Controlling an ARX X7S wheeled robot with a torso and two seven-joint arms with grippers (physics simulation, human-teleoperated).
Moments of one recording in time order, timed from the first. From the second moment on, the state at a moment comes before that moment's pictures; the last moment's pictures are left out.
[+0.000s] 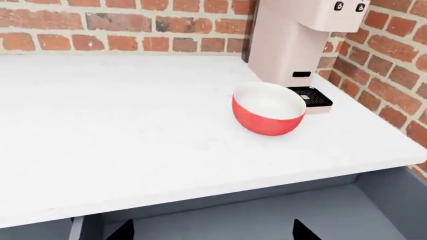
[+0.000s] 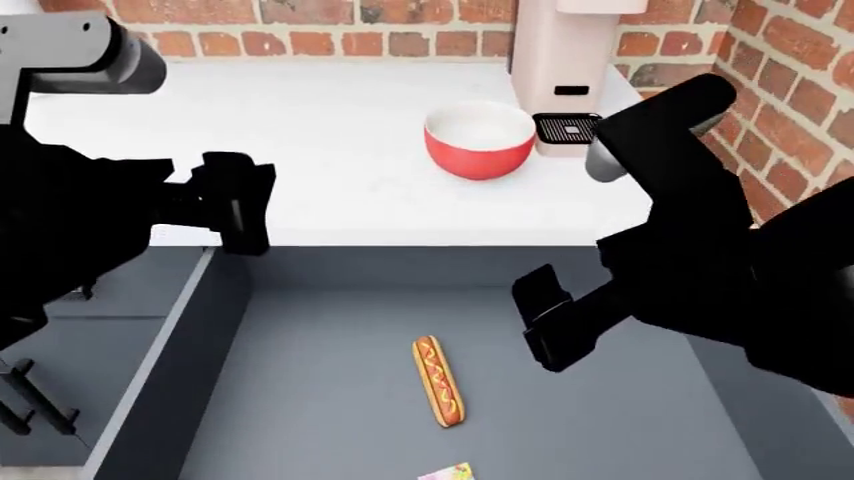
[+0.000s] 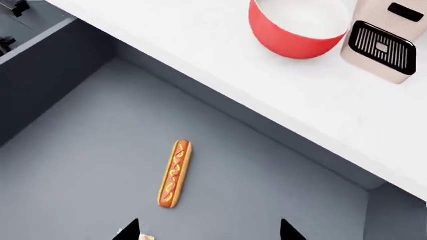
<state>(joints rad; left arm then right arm) -1.22 -0.91 0.41 0.36 -2.12 -1.00 -1.04 1.52 0.79 -0.85 -0.22 2.42 1.25 1.20</state>
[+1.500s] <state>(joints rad) -1.20 -0.93 0.45 0.30 -2.05 -1.01 -0.98 1.08 0.41 -1.29 0.01 2.31 0.82 1.31</state>
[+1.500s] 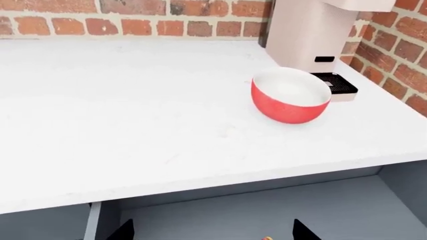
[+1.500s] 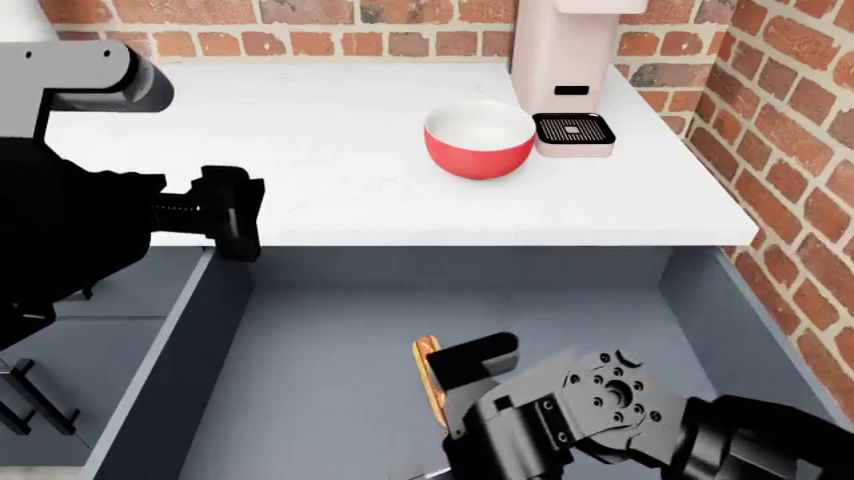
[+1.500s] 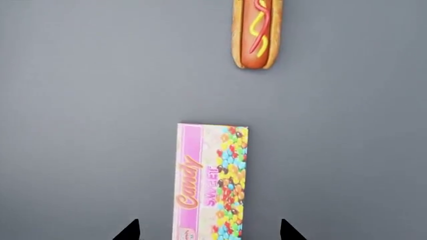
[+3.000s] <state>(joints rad) -1.13 -0.96 0.45 0.27 -1.97 -0.99 -0.89 1.03 0.20 -1.45 0.55 2.08 0.92 0.93</state>
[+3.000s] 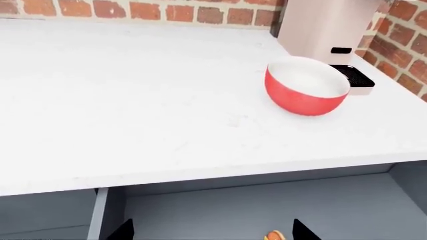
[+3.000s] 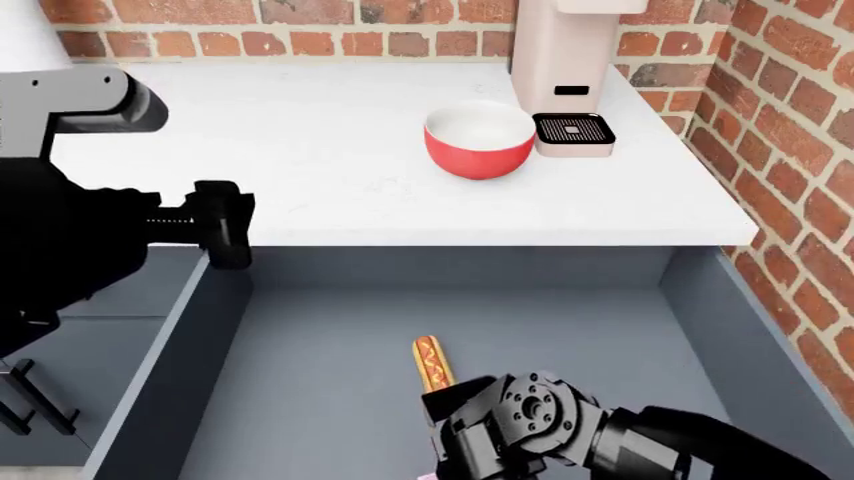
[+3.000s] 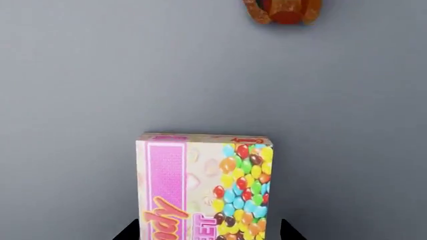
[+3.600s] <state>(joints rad) -1.13 -0.97 0.46 0.27 -1.96 -0.98 -0.88 1.04 0.16 -1.47 0.61 2.04 0.96 0.87</state>
